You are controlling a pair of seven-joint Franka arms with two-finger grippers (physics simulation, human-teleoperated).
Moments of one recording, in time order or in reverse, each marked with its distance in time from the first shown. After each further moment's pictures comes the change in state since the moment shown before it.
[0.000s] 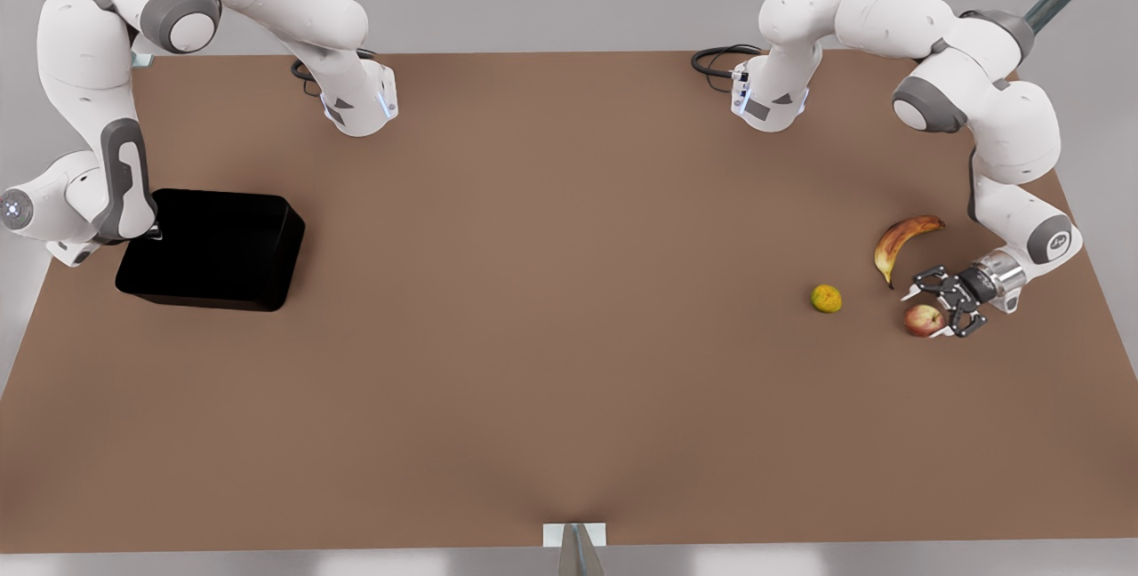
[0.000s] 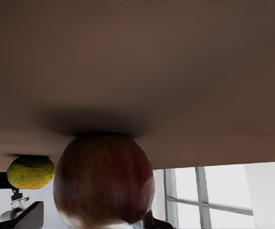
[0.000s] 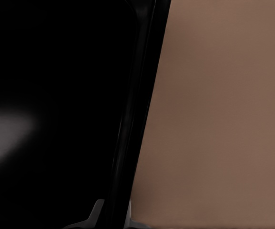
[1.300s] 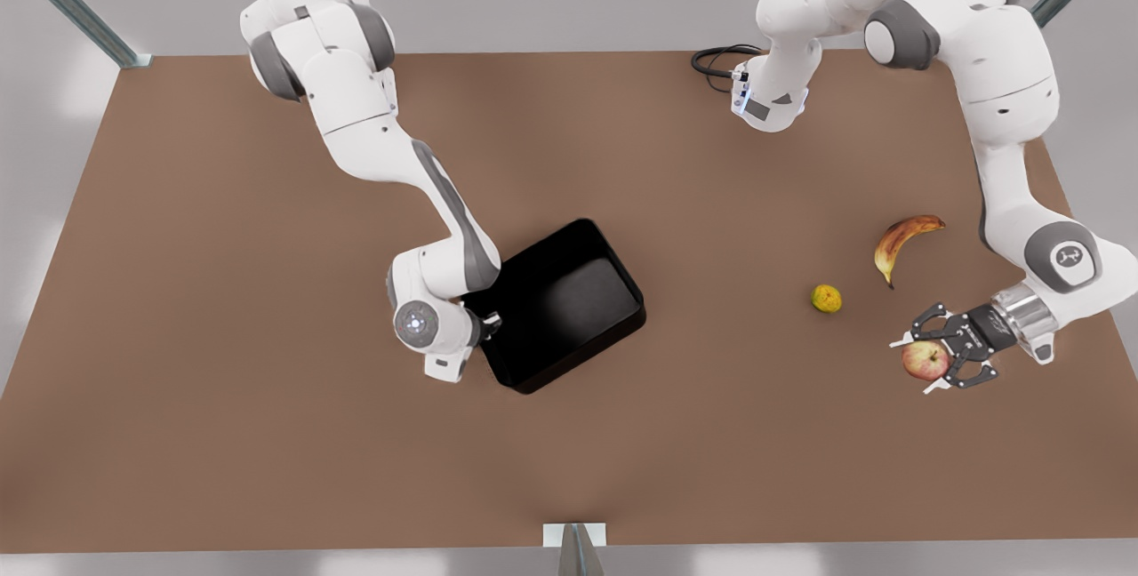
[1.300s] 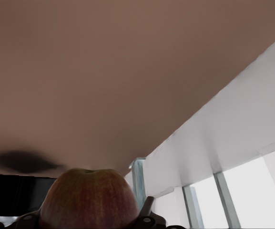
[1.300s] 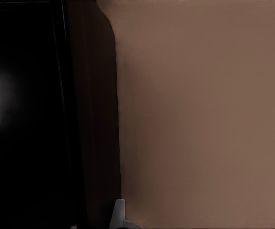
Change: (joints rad) left arm -0.260 -0.373 -0.170 0.083 0.232 0.394 -0.435; right arm 0.903 0.309 0.310 0.643 0.396 -0.218 0.587
